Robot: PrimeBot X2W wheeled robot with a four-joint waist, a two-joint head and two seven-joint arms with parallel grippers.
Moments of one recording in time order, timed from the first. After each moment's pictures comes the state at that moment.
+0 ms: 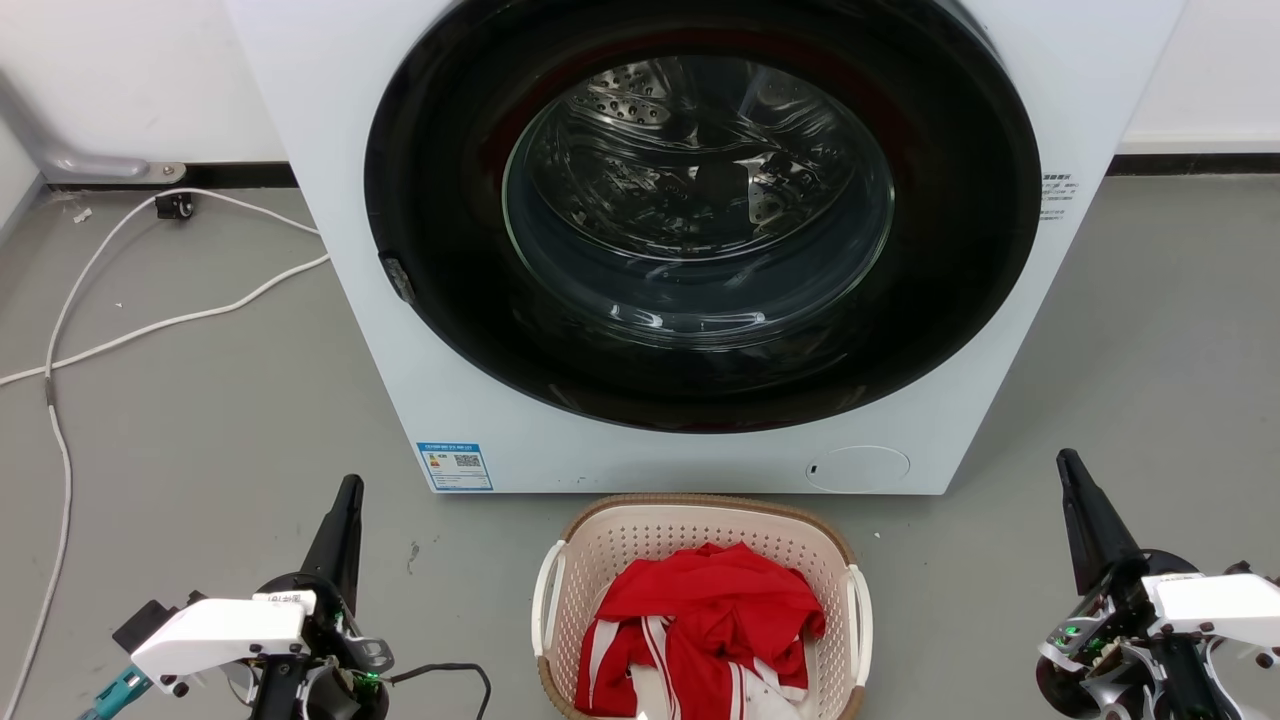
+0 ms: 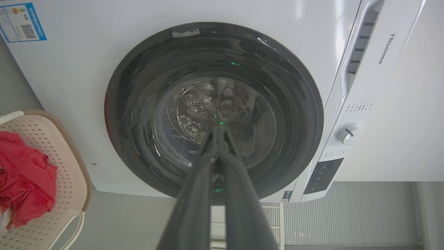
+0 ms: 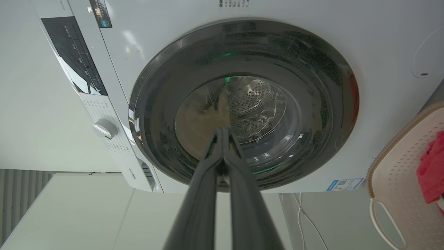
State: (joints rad) left arm -0.10 0.08 0.08 0.24 -1.64 -0.13 0.09; right arm -0.10 -0.07 -0.08 0.24 1.64 0.13 0.09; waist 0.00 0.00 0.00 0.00
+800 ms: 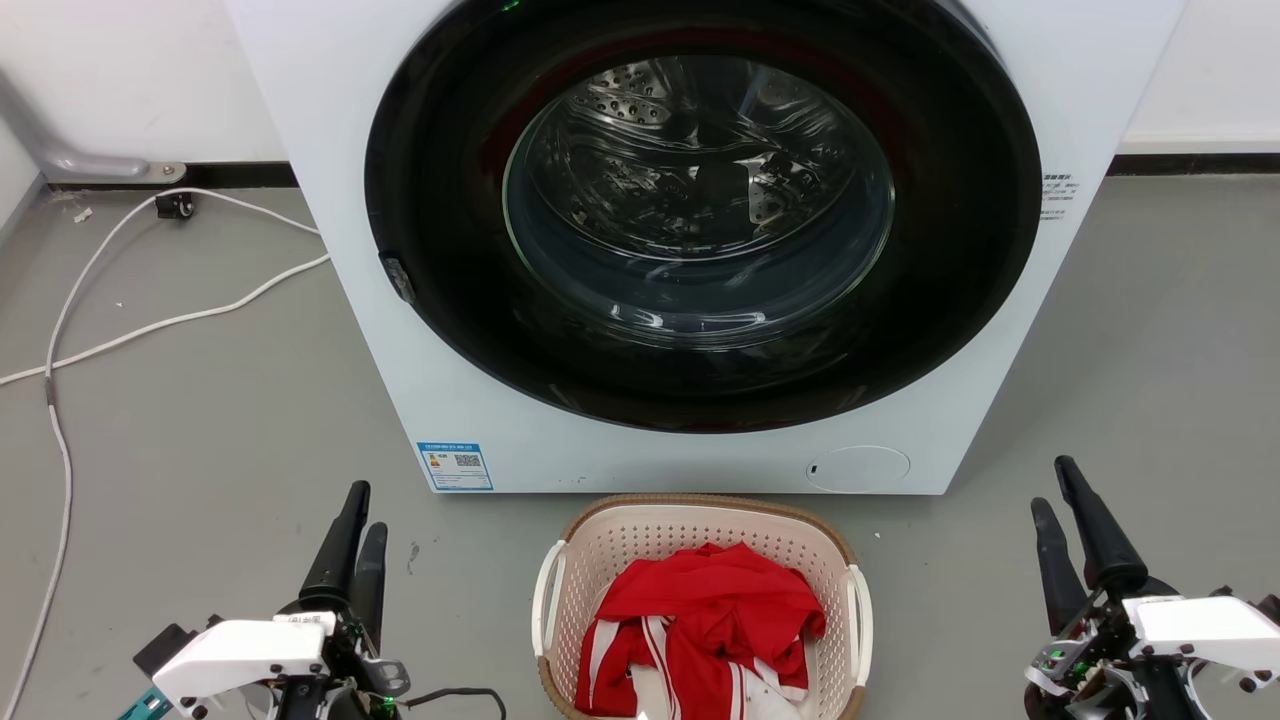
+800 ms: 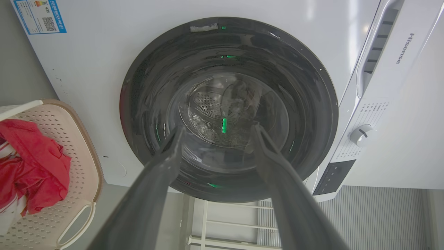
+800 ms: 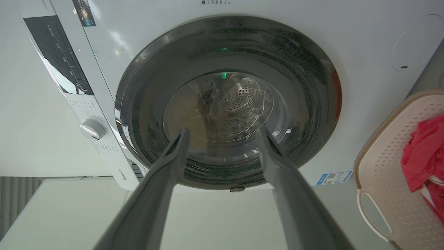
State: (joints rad) left arm -0.08 0.06 0.06 0.26 -1.63 -0.13 0.07; right arm -0.07 -0.06 -0.07 0.26 1.63 0.13 0.07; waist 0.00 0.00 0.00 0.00
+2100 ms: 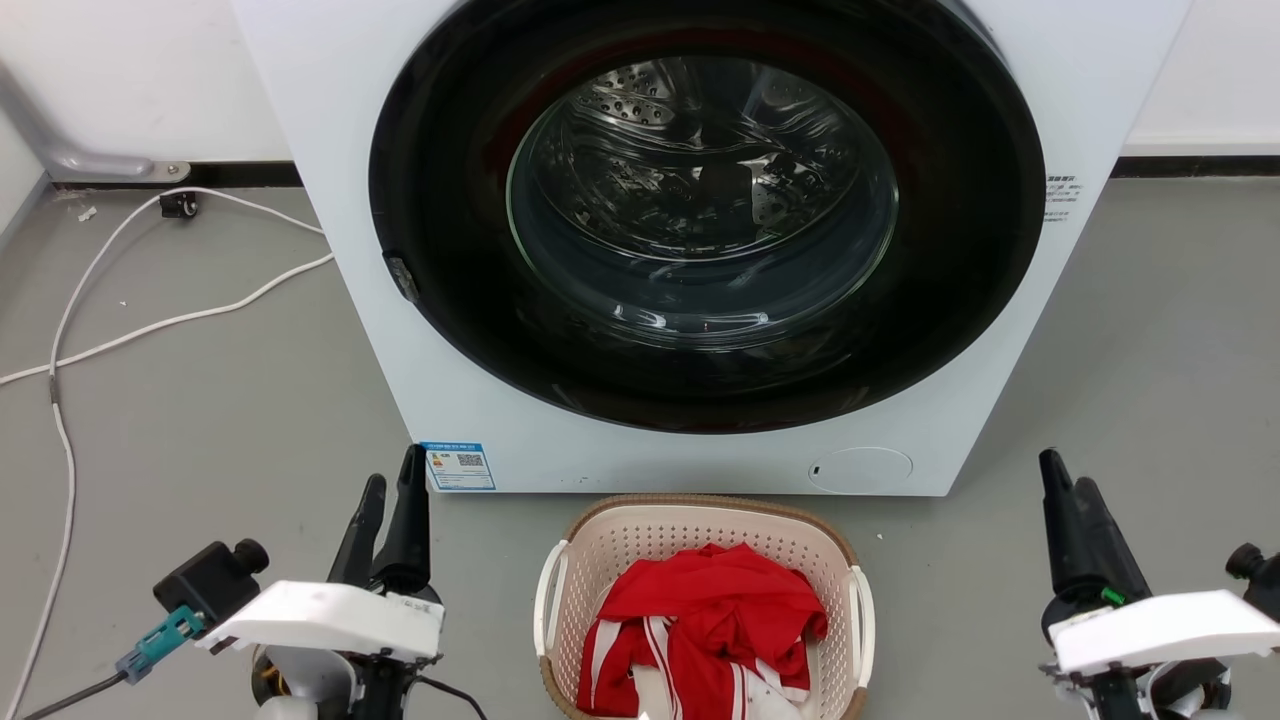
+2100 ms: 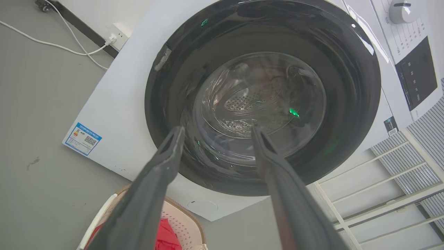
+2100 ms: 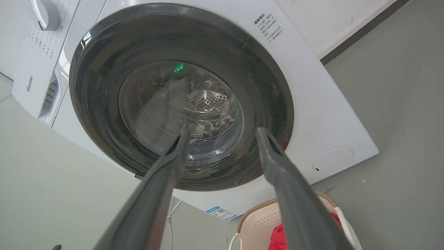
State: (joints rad) left arm -0.08 0.06 -0.03 0.16 -0.89 -0.10 -0.08; right arm -0.02 -0.06 -0.05 0.13 0.84 0.13 -0.06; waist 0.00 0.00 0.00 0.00
